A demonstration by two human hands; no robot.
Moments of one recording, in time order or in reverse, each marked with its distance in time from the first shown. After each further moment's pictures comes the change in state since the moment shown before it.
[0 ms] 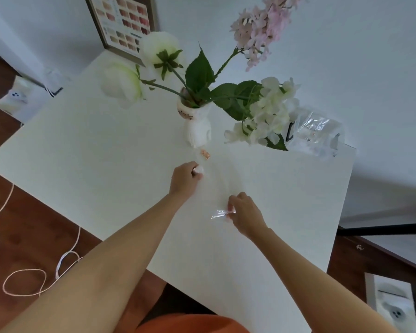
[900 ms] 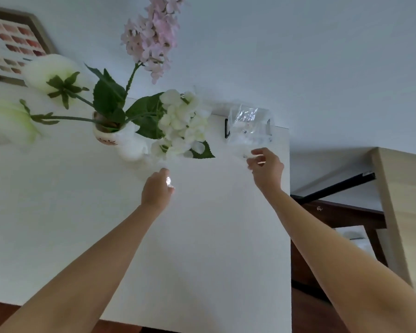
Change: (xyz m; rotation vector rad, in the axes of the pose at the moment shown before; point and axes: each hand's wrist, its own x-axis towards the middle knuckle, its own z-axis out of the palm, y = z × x) left_hand 0.027 0.051 0.046 0.329 -0.119 0.247; right_hand 0.013 0.107 -0.122 0.682 0.713 0.488
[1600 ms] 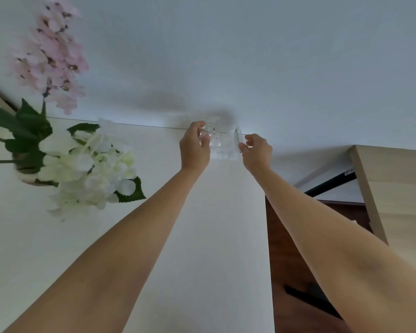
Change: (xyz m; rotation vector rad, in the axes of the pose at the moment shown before) left_hand 0.102 0.213 0.031 -0.635 0.205 0.146; right_hand 0.121 0.017 -0.031 -0.144 0.070 0.040
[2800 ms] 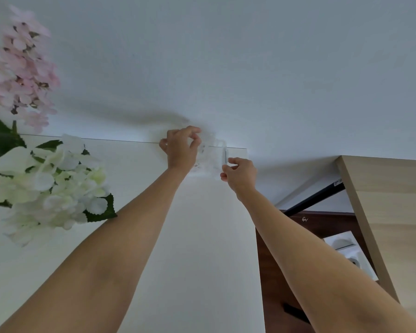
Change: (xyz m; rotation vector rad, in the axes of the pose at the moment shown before) left_hand 0.041 -0.012 0.022 0.221 0.065 0.163; right_hand -0.023 0.002 -0.003 0.301 -0.085 0.210
